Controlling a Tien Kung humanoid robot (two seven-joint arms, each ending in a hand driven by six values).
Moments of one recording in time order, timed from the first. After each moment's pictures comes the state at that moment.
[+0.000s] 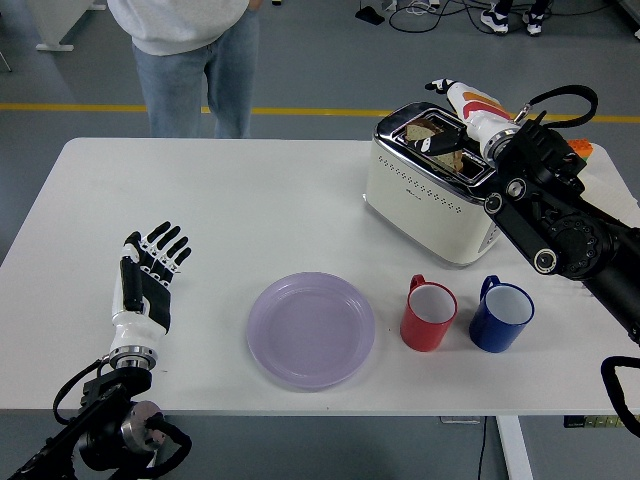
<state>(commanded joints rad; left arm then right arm) -0.12 0.10 -1.03 -1.29 0.48 0.38 -0.52 1.03 -0.05 0.82 0.63 -1.76 -0.15 -0.18</state>
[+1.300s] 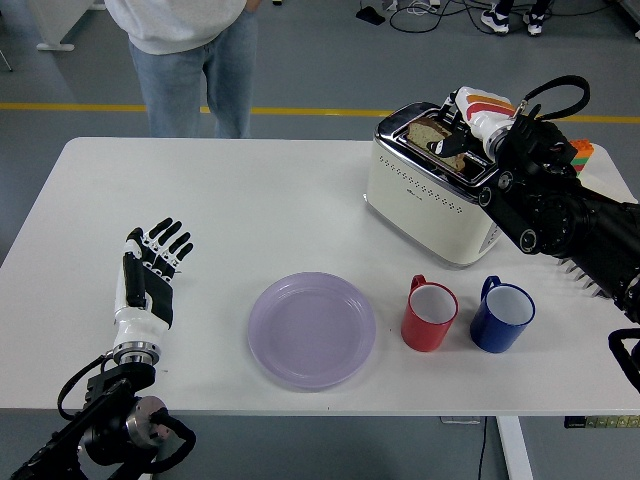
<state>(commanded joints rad) -0.14 0.09 -1.02 -1.27 0.46 0.38 -0.54 1.20 0.00 0.39 0.31 -1.49 -0.23 -0.14</state>
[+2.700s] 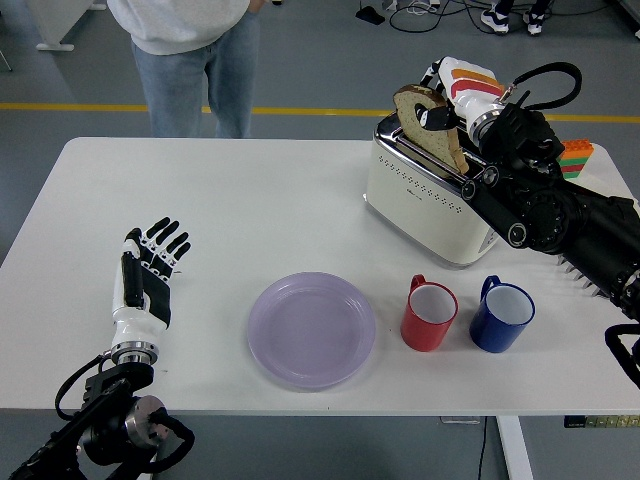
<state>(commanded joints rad) -0.14 0.09 -1.03 -1.27 0.47 0.38 -0.54 1.21 0.00 0.44 0.43 -1.49 -0.39 -0.13</state>
